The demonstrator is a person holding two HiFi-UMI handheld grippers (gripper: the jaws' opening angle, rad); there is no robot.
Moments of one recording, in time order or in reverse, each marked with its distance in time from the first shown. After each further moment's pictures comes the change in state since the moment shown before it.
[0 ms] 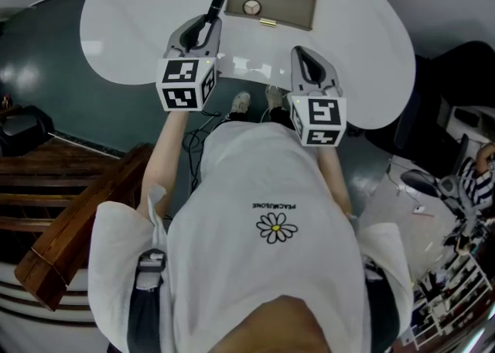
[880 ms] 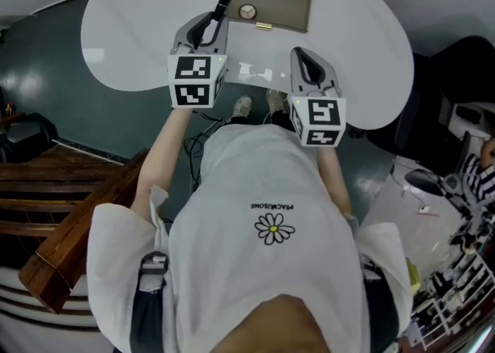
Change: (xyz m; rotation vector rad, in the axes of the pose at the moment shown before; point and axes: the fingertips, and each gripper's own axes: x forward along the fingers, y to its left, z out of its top) left arm 0.020 -0.019 0.013 0.103 0.031 0.010; right arm -0.002 -0.011 -0.003 0.028 -0.012 -0.015
